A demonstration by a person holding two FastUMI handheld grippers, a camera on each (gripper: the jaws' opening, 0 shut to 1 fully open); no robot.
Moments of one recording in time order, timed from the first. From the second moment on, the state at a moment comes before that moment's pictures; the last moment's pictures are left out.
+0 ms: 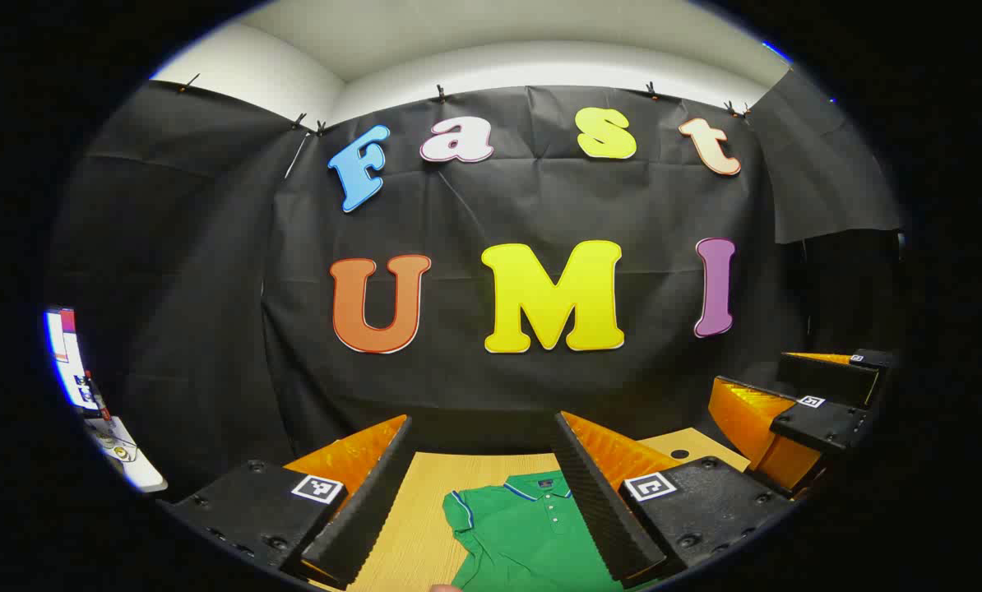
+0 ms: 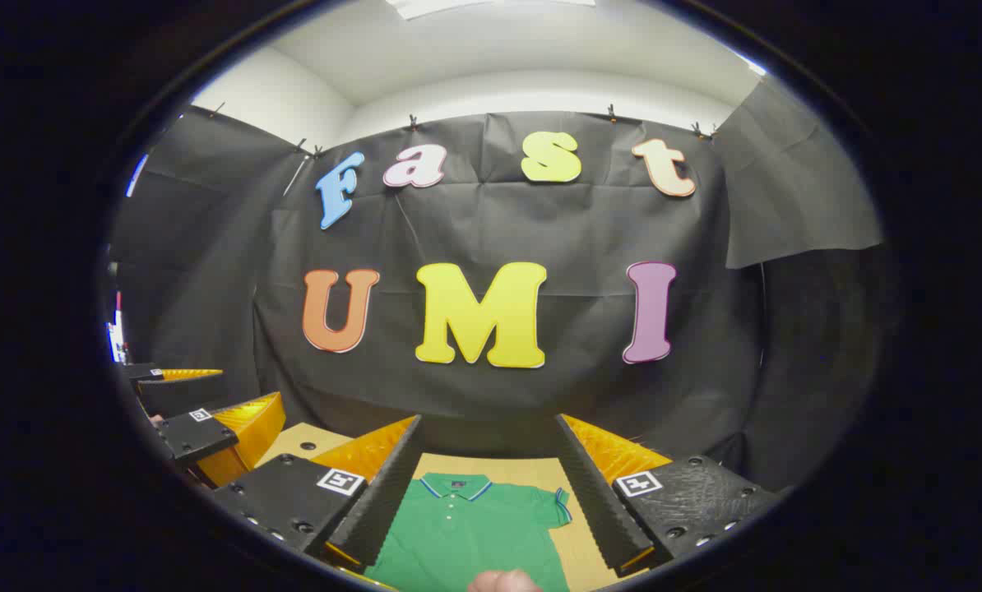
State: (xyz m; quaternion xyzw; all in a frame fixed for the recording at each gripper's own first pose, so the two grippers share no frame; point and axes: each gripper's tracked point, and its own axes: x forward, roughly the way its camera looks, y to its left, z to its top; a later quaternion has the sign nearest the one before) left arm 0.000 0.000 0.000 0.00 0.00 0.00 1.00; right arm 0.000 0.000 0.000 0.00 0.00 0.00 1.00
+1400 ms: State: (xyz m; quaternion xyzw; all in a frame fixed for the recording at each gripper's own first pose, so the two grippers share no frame) left arm 0.029 -0.016 -0.009 0.01 0.01 0.00 1.00; right arm 0.067 -0.064 -0.067 0.00 0.07 -0.01 1.00
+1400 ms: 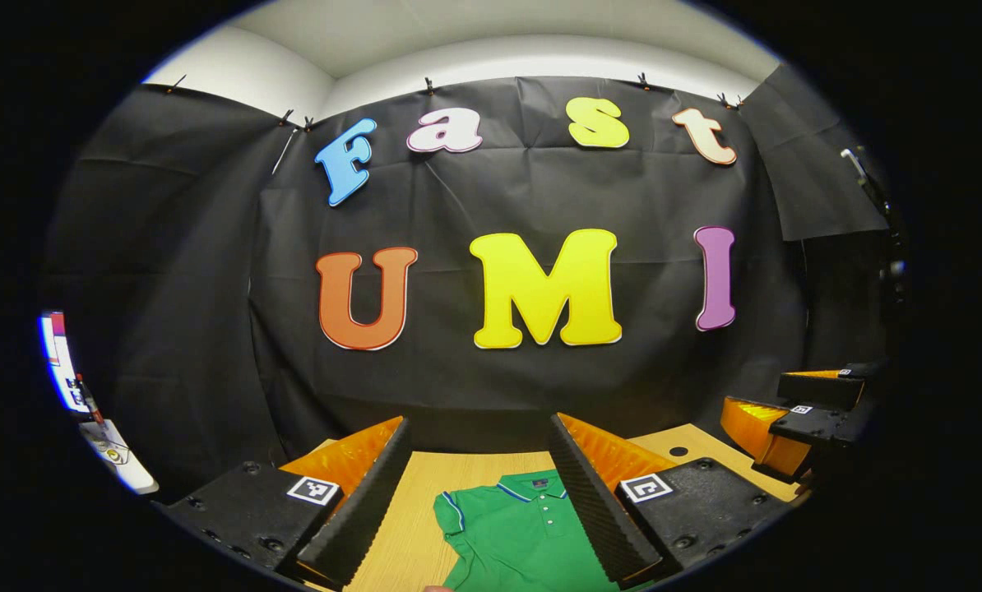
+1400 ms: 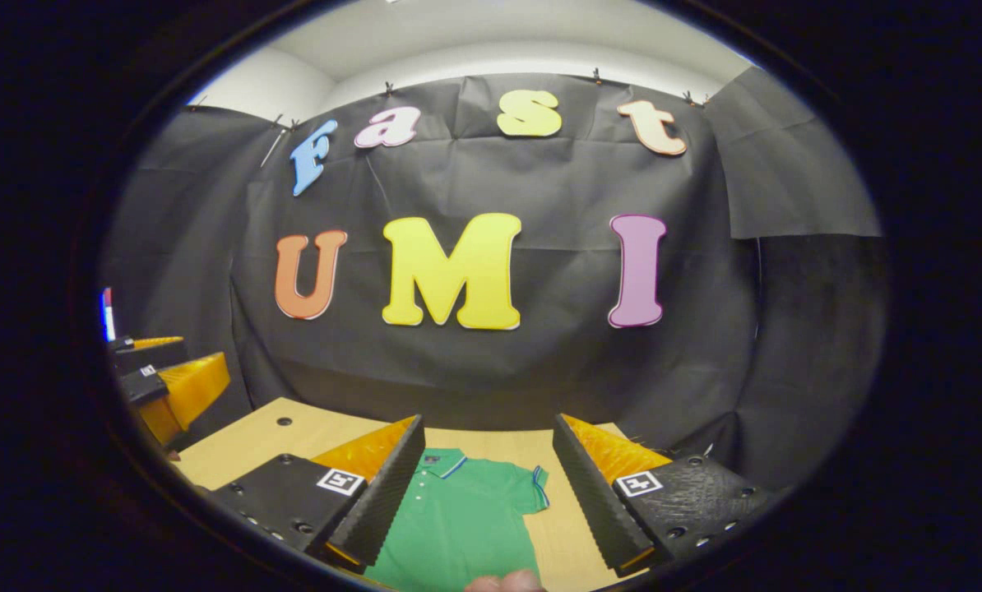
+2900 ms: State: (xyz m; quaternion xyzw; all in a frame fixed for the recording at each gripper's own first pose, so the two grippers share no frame) left arm 0.116 -0.030 -0.096 0.03 0.12 0.07 0.99; right arm 0.283 -0.166 -0.422 0.03 0.41 0.01 0.91
